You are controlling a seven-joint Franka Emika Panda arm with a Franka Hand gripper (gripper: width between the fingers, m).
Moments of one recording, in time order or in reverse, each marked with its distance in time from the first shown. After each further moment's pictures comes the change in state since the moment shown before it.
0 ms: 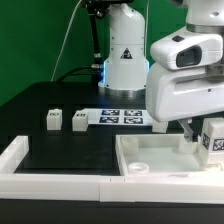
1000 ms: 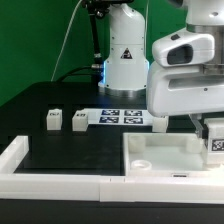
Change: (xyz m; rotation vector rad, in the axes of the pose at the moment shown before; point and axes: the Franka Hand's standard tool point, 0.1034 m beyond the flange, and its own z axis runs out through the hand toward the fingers) arm -0.002 -0.002 0.001 0.014 0.049 0.427
